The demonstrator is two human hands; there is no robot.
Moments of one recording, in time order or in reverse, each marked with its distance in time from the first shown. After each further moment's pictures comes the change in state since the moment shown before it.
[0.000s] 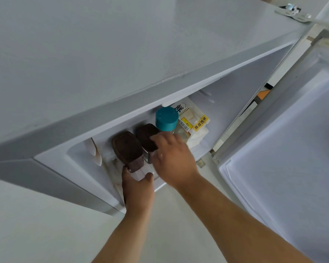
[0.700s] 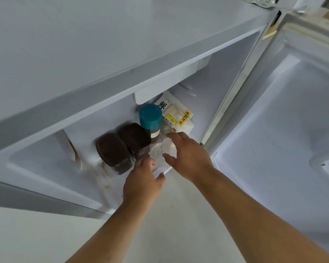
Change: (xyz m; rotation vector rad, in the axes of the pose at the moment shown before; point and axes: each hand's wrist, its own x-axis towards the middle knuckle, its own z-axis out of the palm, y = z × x) left_hand -0.005 0.020 0.018 0.834 -0.351 0.552; right_hand -0.024 0.069 -0.023 -0.097 -0.188 0.253
